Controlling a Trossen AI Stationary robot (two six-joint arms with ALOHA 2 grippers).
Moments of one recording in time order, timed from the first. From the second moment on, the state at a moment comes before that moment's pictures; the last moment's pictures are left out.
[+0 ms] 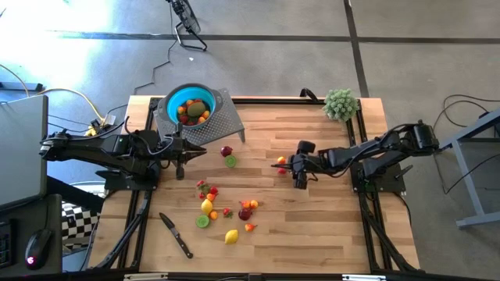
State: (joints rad) left arm -0.06 0.59 0.60 -0.24 -0.23 0.06; right arm 0.03 1.43 0.57 -0.12 0.30 0.08
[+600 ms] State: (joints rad) left arm -0.06 0.59 0.60 -0.24 -0.23 0.05; right arm 0.03 1.51 0.57 -0.05 0.20 0.13
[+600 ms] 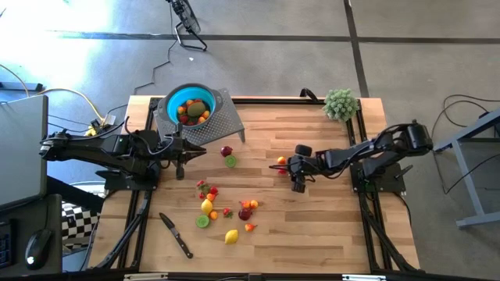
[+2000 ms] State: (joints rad) left arm -0.06 0.59 0.60 -0.24 -0.23 0.05; right arm 0.02 1.45 0.57 -0.08 0.34 0.10
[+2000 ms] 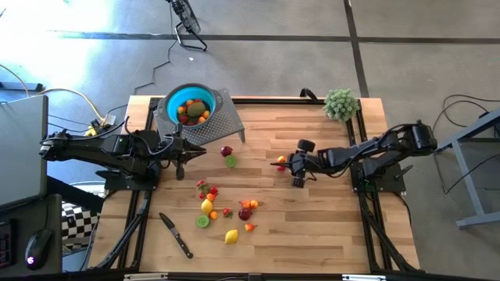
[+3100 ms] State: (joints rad) left arm -0.06 0.59 0.60 -0.24 -0.23 0.05; right arm 0.02 1.49 0.57 -0.02 0.31 0.10
